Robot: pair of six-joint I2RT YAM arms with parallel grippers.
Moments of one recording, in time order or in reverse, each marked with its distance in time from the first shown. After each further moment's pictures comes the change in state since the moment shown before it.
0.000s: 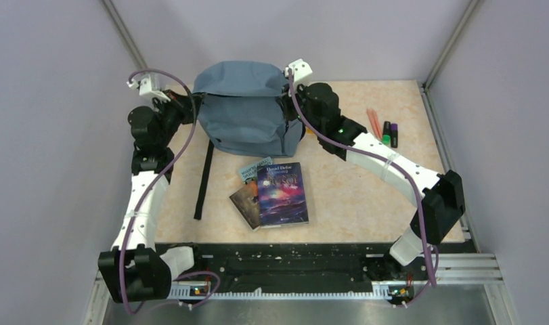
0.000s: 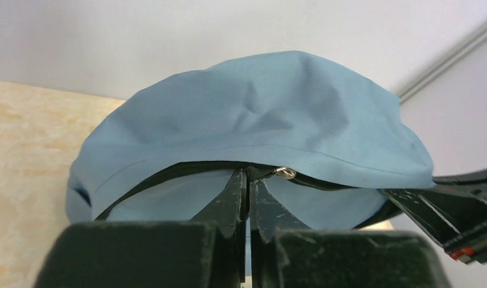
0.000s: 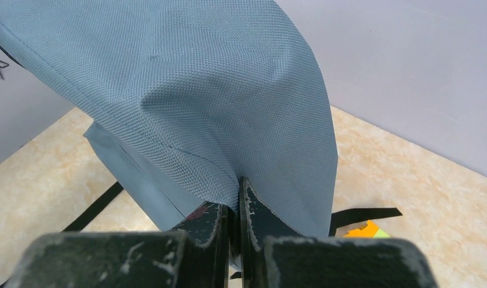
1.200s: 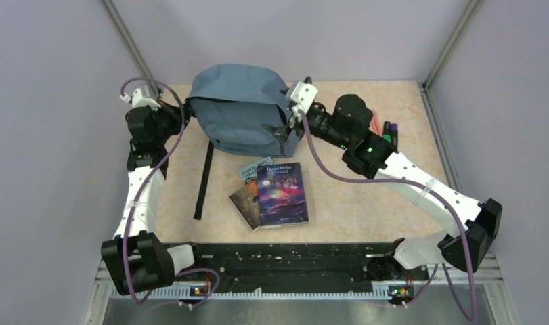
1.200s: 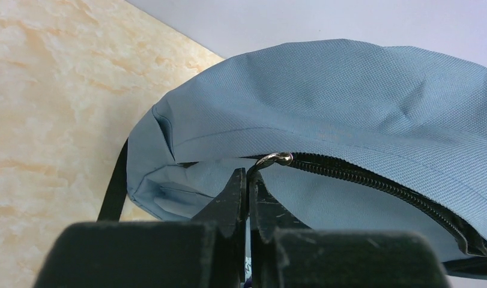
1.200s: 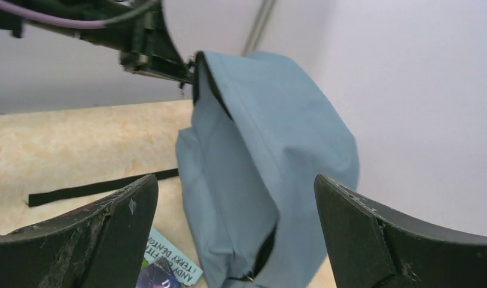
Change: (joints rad) left arm 0.106 0.061 -0.012 -0.194 -0.108 -0.099; right arm 0.045 -0.270 -0.129 0.046 -0.371 -0.343
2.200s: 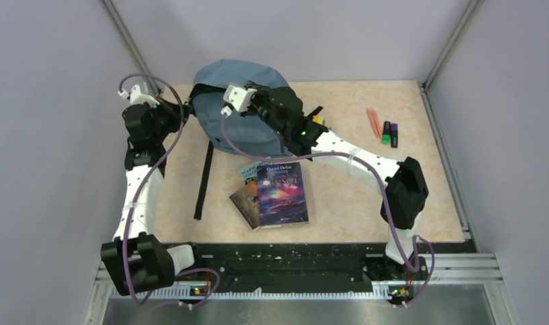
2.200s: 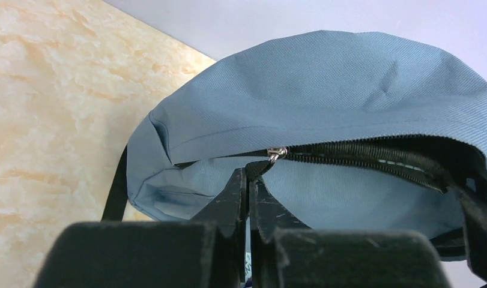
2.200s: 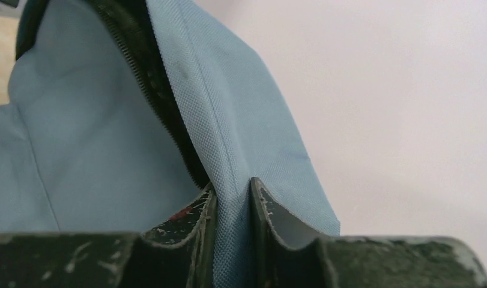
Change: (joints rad) left arm 0.002 -0.005 0.040 -0.030 0.016 0.026; right arm 0.114 0.515 0.348 0.142 0.374 -0.554
